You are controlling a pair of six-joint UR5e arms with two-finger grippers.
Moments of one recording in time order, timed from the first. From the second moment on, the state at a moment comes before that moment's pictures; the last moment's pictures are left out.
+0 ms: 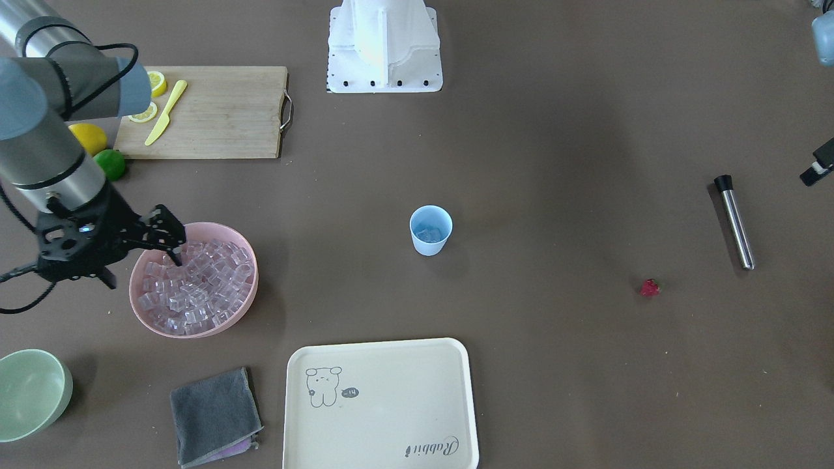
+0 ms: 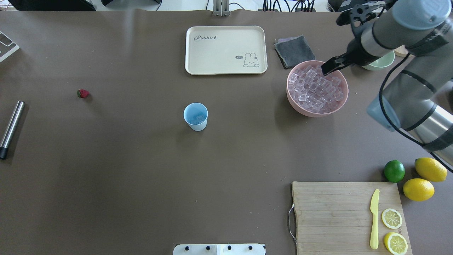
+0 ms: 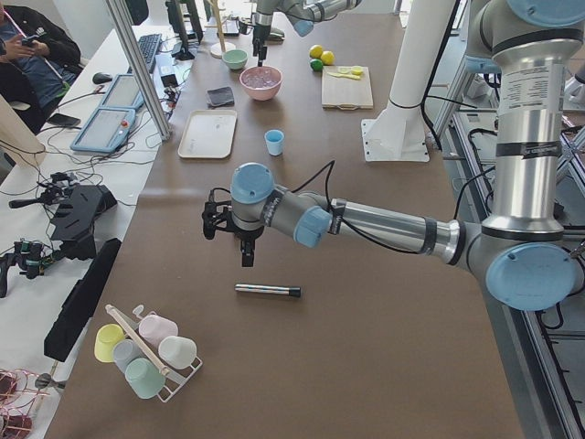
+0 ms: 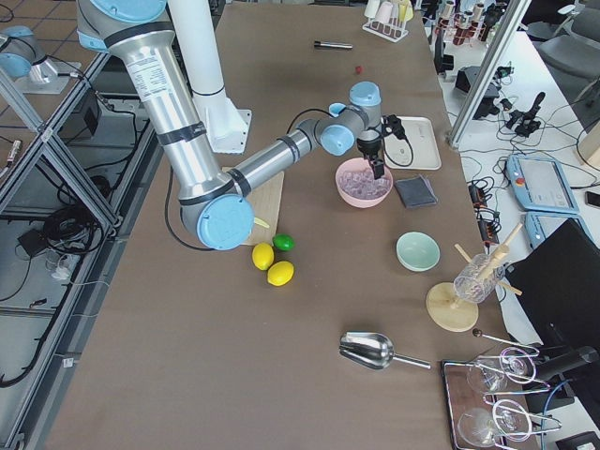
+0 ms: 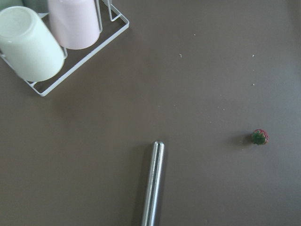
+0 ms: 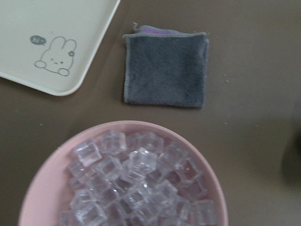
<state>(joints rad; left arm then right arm) -1.37 -1.62 -1.78 -1.79 -2.39 -0.59 1.04 -1.21 1.70 -1.33 2.09 0.47</state>
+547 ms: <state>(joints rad) -1.15 -1.94 -1.56 -1.69 -2.28 -0.61 1.34 -1.30 1.58 -1.33 2.26 0.12</state>
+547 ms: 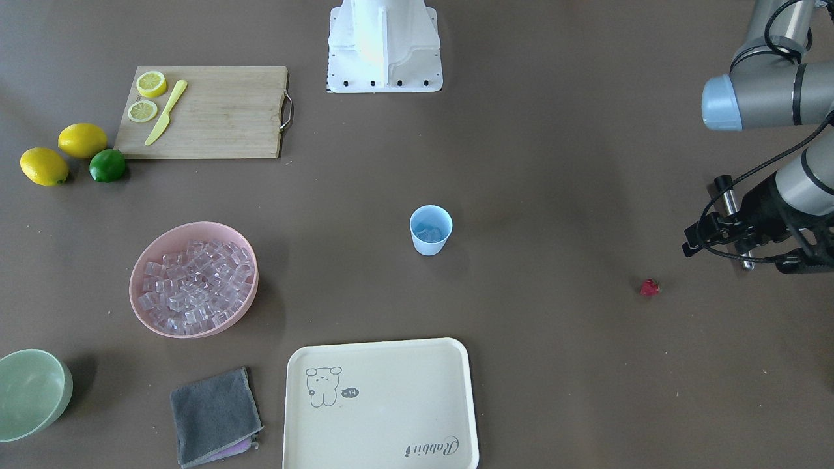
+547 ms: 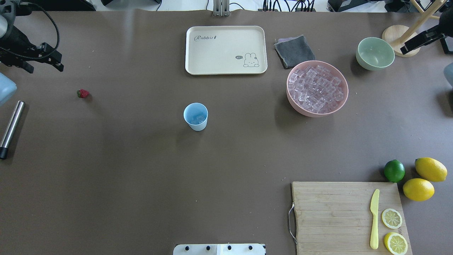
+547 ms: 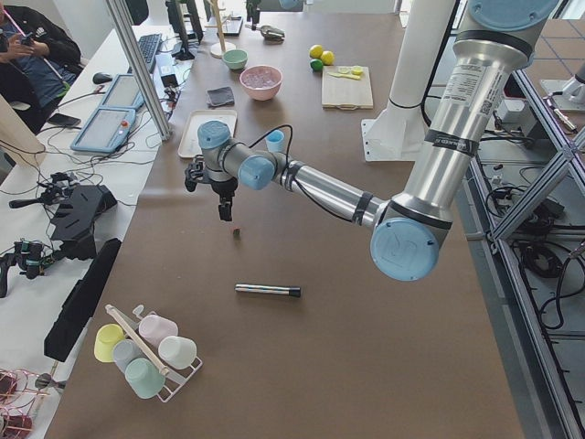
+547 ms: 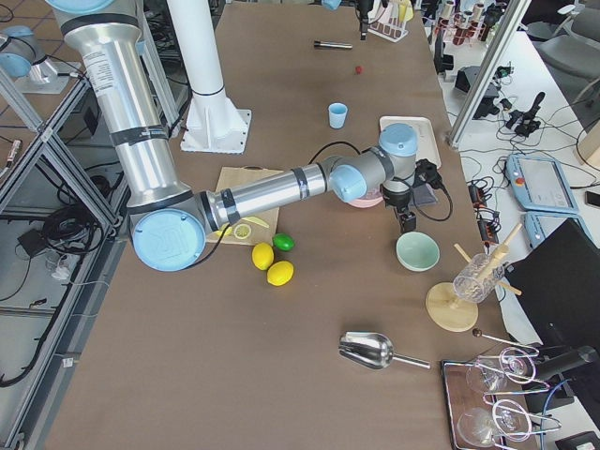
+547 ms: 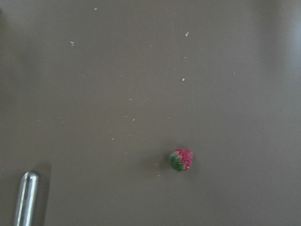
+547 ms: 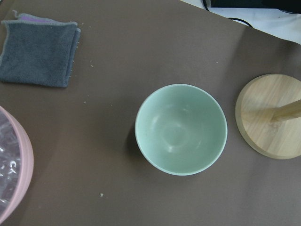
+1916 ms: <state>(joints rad) -1.03 -2.04 -1.29 -1.85 -2.16 -0.41 1.56 -1.44 1.42 -1.33 2.31 -0.16</state>
